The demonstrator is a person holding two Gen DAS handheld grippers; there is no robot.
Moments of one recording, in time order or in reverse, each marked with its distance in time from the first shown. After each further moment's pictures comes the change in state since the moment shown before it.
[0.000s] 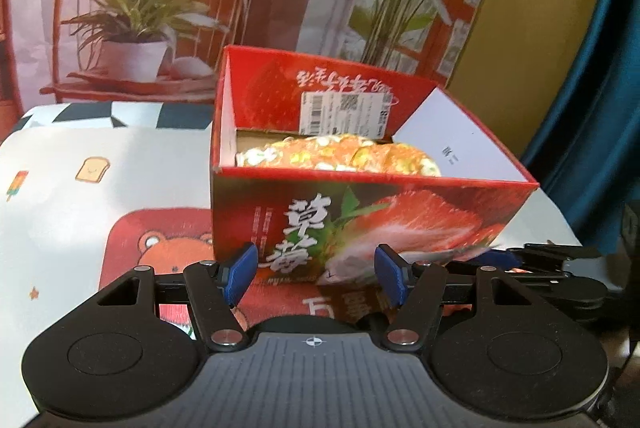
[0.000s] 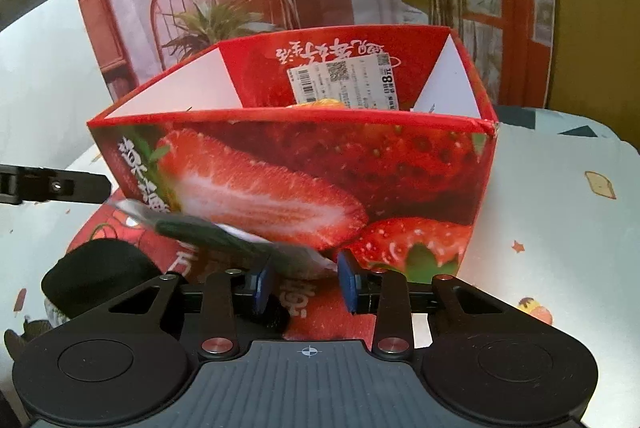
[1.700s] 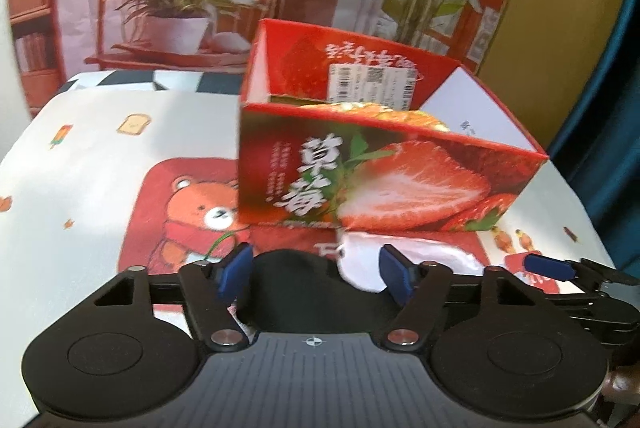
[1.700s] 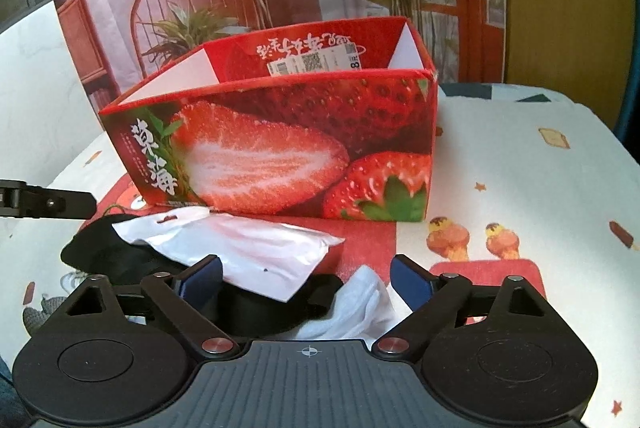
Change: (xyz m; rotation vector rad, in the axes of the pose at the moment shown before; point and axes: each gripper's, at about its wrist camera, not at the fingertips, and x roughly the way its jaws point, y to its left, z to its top) left arm -0.025 -0.022 -0.029 -0.066 0.054 0.117; right arm -0.046 0.015 -0.038 0.084 -0.016 -0.073
